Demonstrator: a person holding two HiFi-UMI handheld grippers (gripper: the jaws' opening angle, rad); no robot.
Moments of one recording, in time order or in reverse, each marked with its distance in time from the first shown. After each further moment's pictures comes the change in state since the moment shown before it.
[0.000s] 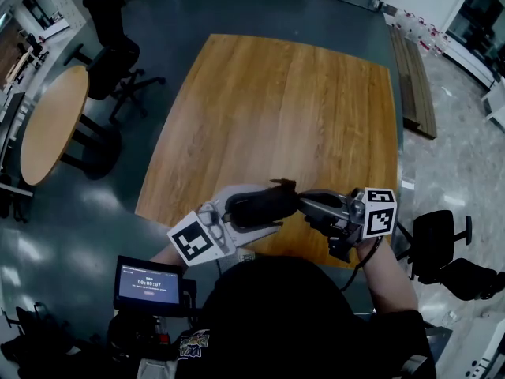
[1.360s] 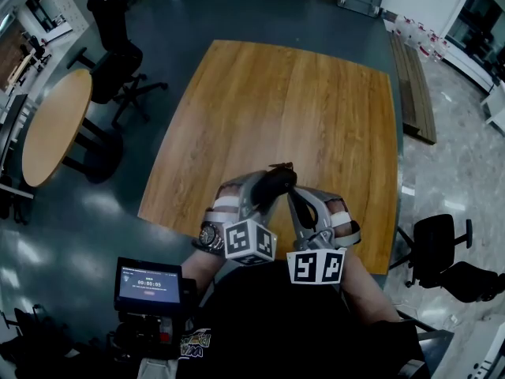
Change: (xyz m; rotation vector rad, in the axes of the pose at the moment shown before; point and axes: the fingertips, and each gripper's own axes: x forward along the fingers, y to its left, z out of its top) left arm 0.011 0.076 -0.100 0.535 0.760 0.502; right arm 0.023 -0.024 -0.005 -1.506 0.453 -1.006
